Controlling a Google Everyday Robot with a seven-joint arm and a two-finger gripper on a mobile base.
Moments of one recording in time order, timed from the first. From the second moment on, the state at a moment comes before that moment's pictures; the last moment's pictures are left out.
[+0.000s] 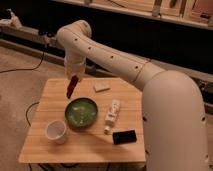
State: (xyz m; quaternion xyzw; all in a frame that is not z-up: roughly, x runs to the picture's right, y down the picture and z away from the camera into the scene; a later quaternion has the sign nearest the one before) arm -0.139 -0.057 0.732 -0.17 -0.25 -0.57 0.77
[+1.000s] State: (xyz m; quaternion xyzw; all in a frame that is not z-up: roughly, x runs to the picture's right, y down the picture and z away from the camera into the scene) arm -0.183 0.009 0.707 -0.22 -0.20 -0.58 0.76
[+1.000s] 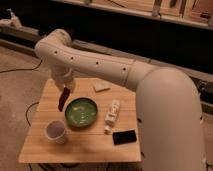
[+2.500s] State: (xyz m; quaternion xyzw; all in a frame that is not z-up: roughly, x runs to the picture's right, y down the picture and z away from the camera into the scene) arm -0.233 0.093 0.699 -0.18 -0.28 -0.63 0.71
